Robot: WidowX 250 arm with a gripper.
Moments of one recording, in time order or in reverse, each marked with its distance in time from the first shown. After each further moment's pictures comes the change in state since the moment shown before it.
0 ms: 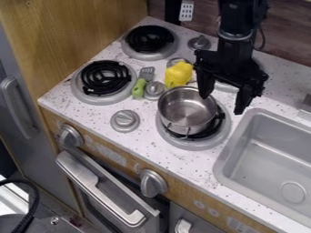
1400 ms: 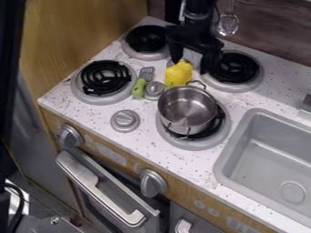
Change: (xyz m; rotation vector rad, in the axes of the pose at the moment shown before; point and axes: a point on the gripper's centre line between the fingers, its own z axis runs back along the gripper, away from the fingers) arm 0.086 0.119 -0.030 0.115 -0.123 0.143
